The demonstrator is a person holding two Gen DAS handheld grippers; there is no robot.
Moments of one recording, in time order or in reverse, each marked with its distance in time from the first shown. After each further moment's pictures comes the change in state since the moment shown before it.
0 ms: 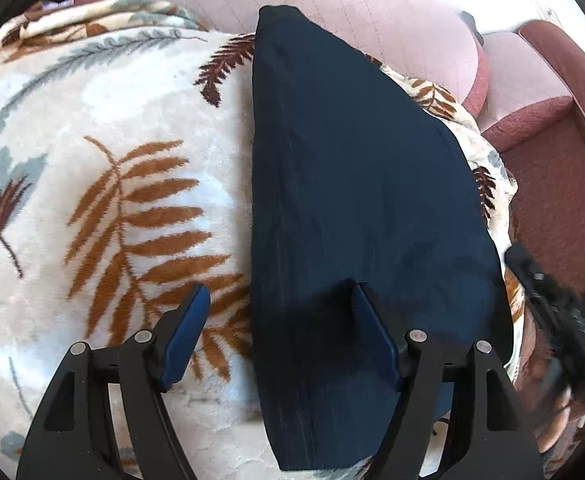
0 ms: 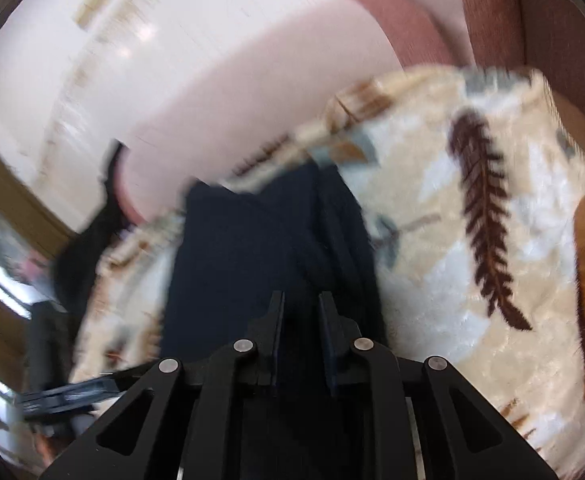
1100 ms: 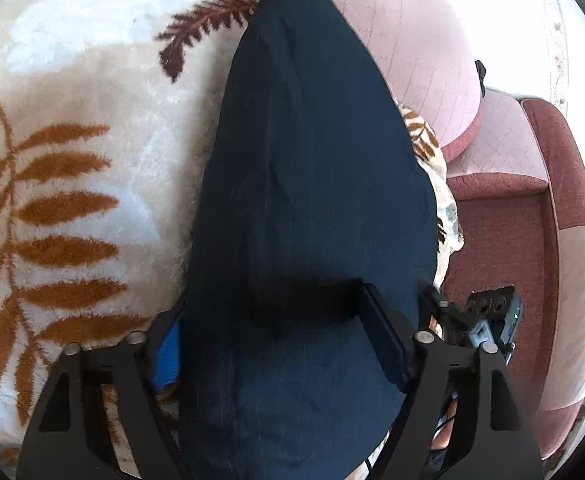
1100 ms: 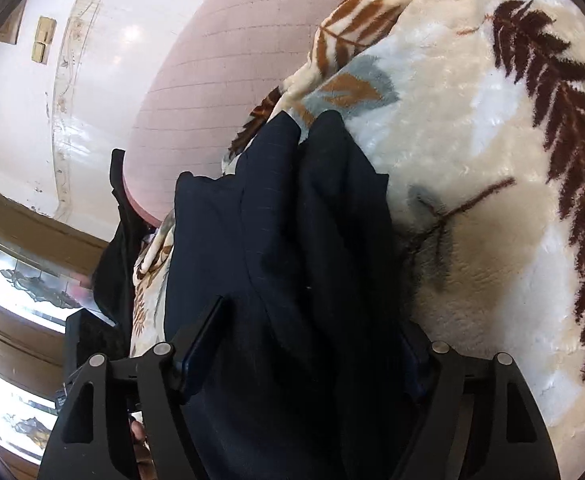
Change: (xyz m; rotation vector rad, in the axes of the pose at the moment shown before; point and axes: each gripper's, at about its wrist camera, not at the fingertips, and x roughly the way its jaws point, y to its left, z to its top) left arm 0.050 0.020 0.053 -0.254 0.121 -0.309; right arm 0.103 -0.044 0.023 0.205 0.232 0.144
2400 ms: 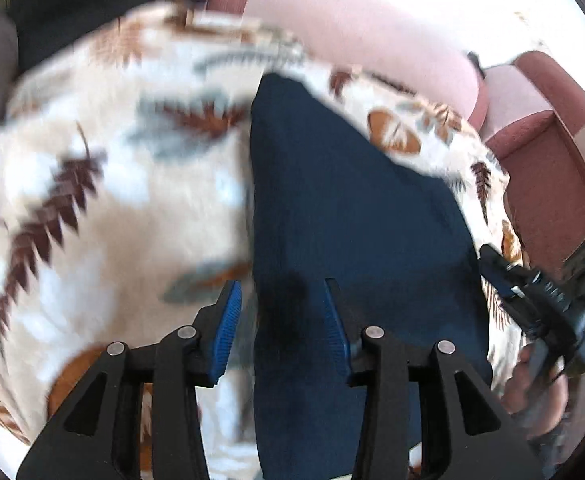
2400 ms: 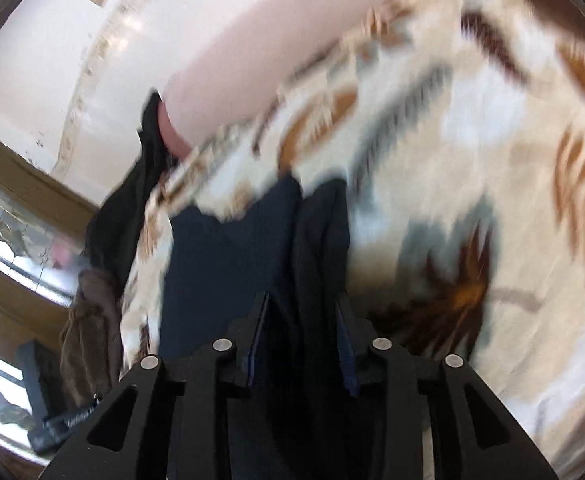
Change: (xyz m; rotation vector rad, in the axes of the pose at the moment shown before) left arm -0.197 0.077 -0.173 0.229 -0.289 0.352; right arm -0.076 0.131 -0.193 -0.070 -0.136 -0.091
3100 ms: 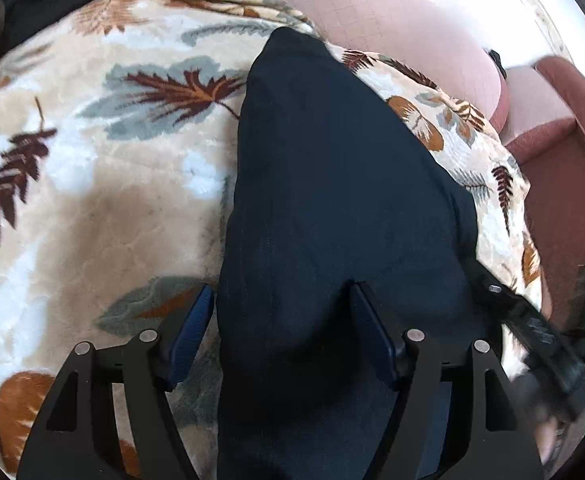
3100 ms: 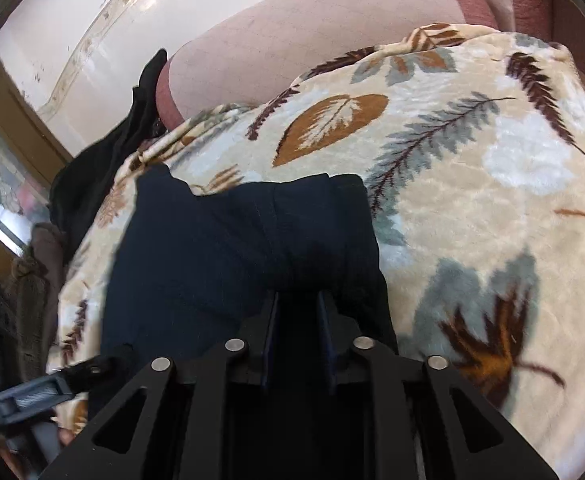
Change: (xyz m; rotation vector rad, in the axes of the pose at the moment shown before) left arm 0.068 0.005 -0.003 -0.050 0.051 0.022; right arm 0.046 0.010 -0.022 -0.183 0.029 -0.119
